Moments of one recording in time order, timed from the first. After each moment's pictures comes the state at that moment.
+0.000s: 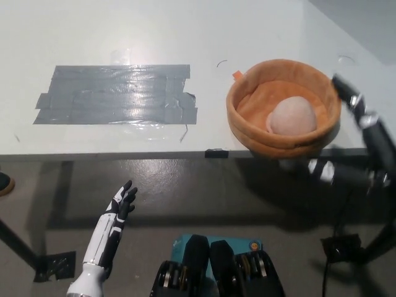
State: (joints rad) left_arm -0.01 0.11 -0.07 0.00 0.12 -0.09 -0.03; right_arm -0.34 -0.32 0.04 -0.30 -0.11 0.08 0.14
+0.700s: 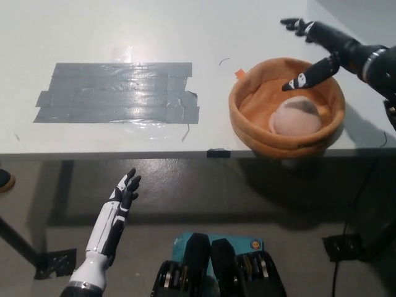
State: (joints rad) left_arm -0.07 0.11 -0.08 0.00 0.12 -0.09 -0.03; right_arm -1.04 -0.44 0.40 0.51 -0.18 0.37 0.48
